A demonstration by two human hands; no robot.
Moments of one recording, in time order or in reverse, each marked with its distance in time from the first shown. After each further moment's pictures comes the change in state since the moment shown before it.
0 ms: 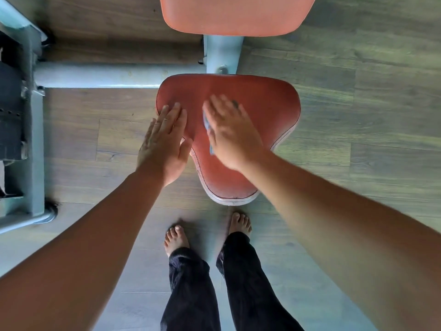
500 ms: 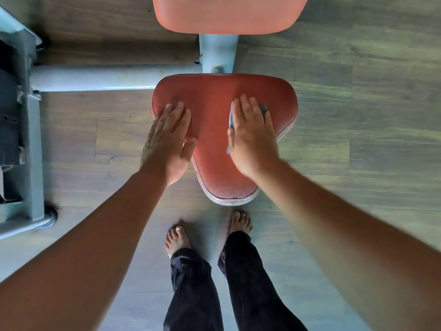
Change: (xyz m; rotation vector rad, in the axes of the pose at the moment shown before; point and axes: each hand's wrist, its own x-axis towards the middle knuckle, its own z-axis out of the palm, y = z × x) left_hand 0.004 0.007 0.003 -0.015 0.036 0.068; right_hand -0.028 0.026 0.007 0.034 0.045 0.267
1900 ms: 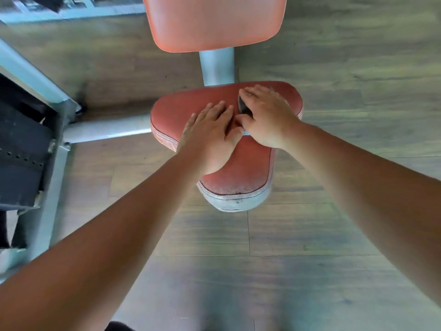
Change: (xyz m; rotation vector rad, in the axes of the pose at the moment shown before) left_hand 0.030 0.073 0.038 0.119 0.011 0.093; right_hand 0.041 0.056 0.016 0.125 0.172 -0.222
